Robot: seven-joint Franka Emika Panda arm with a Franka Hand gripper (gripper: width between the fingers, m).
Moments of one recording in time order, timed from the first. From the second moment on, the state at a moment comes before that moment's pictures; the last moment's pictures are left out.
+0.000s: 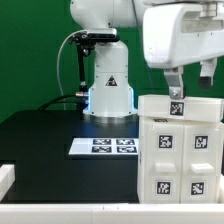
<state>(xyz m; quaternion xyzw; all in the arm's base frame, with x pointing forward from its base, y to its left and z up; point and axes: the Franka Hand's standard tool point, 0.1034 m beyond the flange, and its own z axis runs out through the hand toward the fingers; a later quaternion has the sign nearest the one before) 0.605 0.083 0.172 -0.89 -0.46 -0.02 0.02</state>
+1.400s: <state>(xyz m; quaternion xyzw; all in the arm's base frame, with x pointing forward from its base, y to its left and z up) 0.605 0.080 0.151 -1.00 -0.07 -0.02 0.03</state>
